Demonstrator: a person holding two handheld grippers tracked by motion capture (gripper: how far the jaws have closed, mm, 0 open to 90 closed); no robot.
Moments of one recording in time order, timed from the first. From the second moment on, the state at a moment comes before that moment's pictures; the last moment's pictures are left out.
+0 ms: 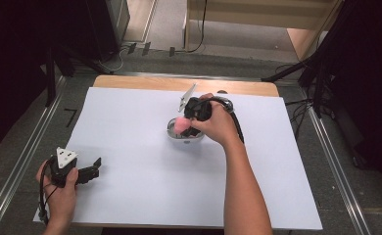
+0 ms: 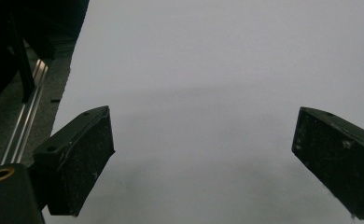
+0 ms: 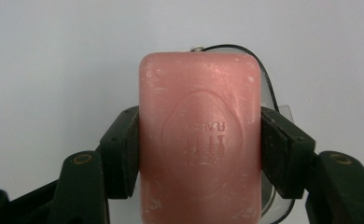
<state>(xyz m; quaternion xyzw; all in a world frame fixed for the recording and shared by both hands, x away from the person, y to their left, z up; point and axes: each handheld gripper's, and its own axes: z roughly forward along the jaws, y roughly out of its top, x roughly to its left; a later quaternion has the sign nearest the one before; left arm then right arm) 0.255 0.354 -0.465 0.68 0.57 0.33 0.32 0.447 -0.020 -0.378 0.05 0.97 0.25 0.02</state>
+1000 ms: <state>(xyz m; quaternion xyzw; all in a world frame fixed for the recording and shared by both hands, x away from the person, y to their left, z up) 0.255 0.354 -0.465 0.68 0.57 0.32 0.32 0.462 -0.013 -0.393 0.01 0.98 0.20 0.03</state>
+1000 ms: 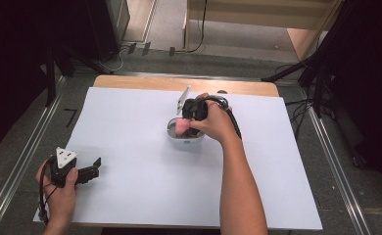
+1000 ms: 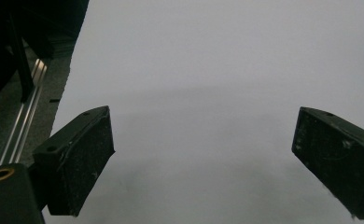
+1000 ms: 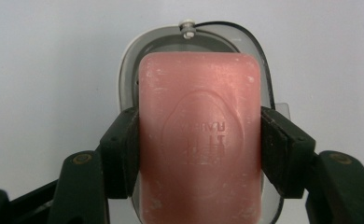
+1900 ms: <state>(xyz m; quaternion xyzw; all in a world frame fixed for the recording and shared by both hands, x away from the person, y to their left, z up) 0.255 0.355 -0.465 0.68 0.58 0.32 0.32 0.452 -0.046 -0.376 0.12 0.94 0.31 0.06</state>
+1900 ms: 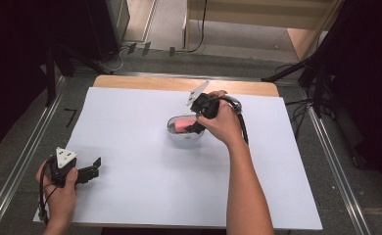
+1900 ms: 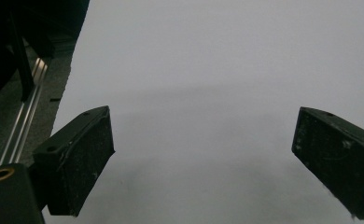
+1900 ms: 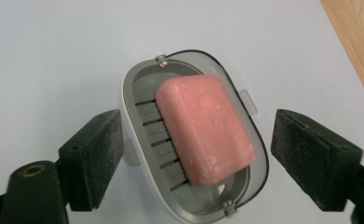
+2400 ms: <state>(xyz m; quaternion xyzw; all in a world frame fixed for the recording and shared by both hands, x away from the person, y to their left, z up) 0.255 0.354 -0.465 0.68 0.57 0.33 0.32 0.429 -0.093 -0.403 0.20 0.93 0.31 0.07</state>
